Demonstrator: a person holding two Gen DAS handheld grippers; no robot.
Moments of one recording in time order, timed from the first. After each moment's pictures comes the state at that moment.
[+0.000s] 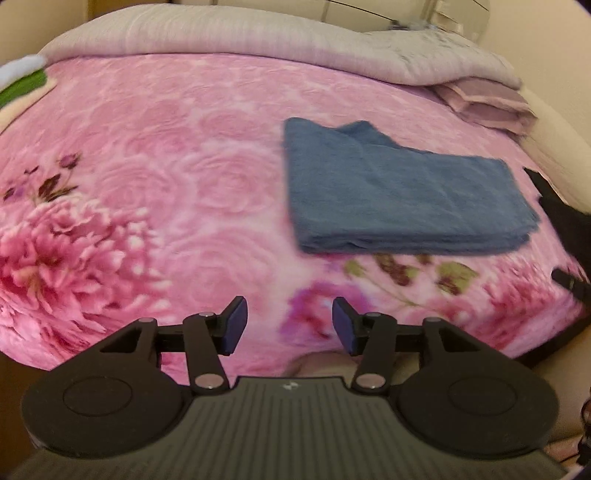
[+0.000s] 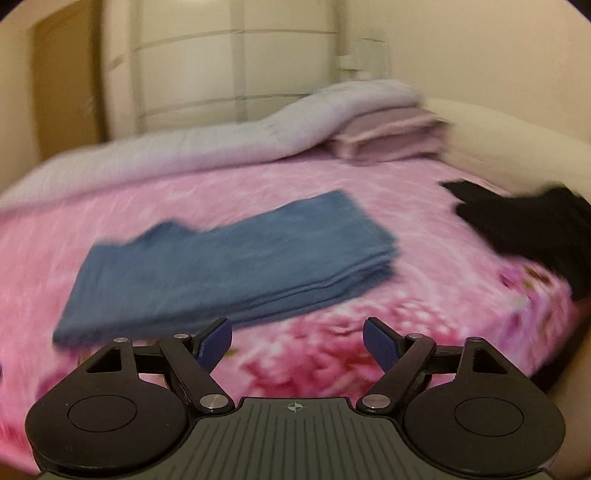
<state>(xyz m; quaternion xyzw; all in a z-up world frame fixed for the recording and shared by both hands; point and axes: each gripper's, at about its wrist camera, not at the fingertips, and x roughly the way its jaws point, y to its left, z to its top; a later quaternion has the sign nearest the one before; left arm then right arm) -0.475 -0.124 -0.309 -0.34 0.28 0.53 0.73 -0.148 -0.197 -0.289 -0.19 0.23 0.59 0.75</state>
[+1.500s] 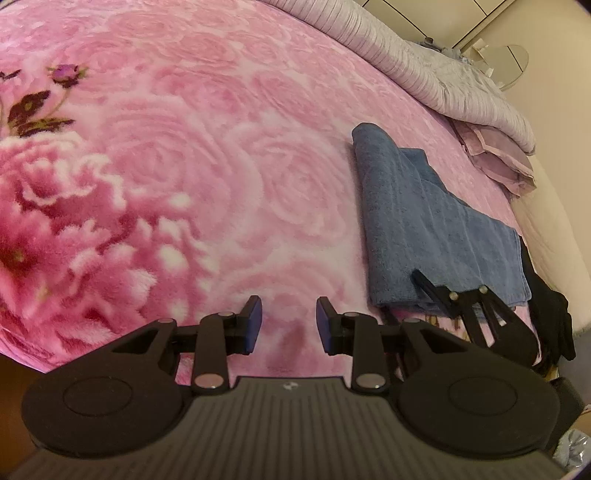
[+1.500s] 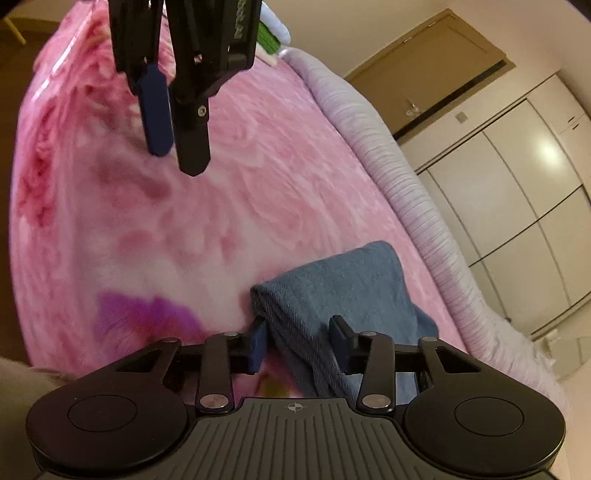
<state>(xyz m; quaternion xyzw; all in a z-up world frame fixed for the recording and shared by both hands) -0.559 -0.029 -0.366 -0.49 0.21 0.46 0.71 -0.369 -0.099 -0.426 -0.47 -0.19 0.73 0.47</state>
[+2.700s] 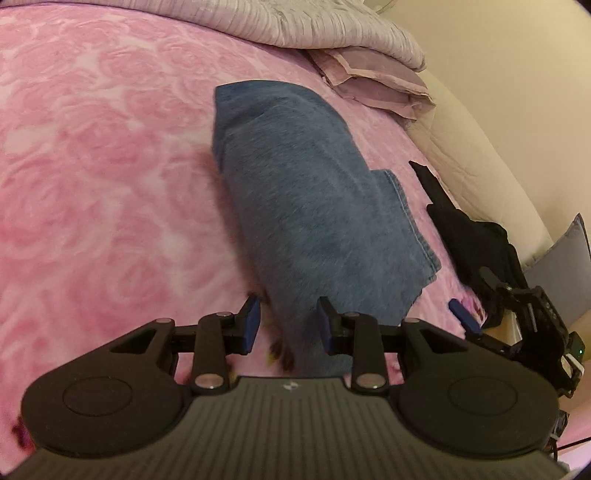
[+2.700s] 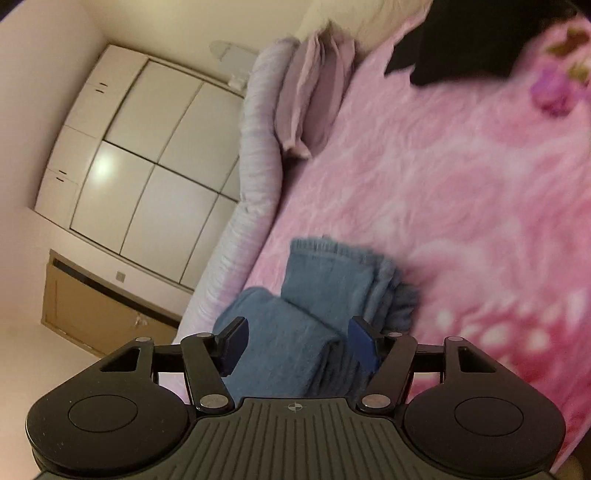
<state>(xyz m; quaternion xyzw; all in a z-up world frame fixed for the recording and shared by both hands) -0.273 0.040 -0.333 -0.43 0.26 0.30 0.81 0.080 -0.105 -0.346 0.27 0.48 0.55 0.62</state>
